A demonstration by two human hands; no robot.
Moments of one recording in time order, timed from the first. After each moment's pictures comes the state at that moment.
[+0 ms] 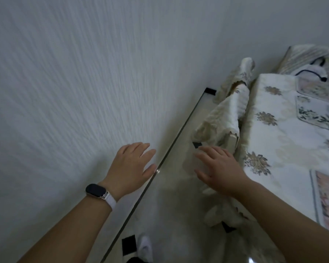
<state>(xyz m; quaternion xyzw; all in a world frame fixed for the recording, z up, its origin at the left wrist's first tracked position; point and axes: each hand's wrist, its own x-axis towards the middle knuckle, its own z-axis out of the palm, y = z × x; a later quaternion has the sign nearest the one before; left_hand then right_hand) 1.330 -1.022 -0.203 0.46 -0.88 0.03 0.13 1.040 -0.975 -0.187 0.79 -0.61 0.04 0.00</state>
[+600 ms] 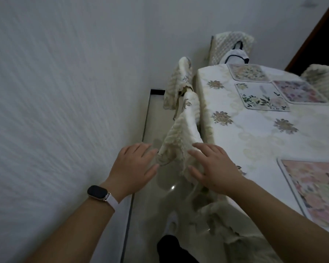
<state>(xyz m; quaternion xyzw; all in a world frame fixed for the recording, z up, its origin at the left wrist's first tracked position) 1.167 -1.263 -0.204 0.26 -0.95 -0.01 0.16 0.945 -1.109 -0.183 0.65 -0.76 0.07 0.02</state>
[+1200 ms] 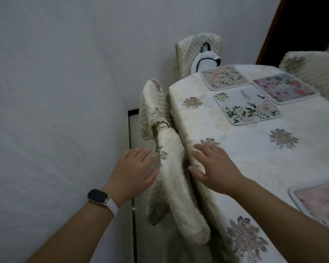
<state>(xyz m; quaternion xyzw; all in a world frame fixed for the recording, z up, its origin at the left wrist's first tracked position) 0.928 -1.443 -0.171 0.14 -0.99 0.03 0.10 0.736 -1.248 -0.189 0.55 -0.83 0.14 0.00</state>
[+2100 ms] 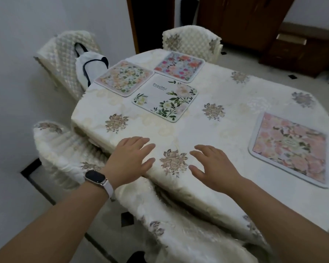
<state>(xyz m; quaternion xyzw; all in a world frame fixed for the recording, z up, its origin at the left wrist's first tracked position) 0.628 -1.580 -0.213 -0.29 -0.96 -0.01 0.04 0.669 -1.294 -0.229 0.14 -0.98 0.12 -0.06</state>
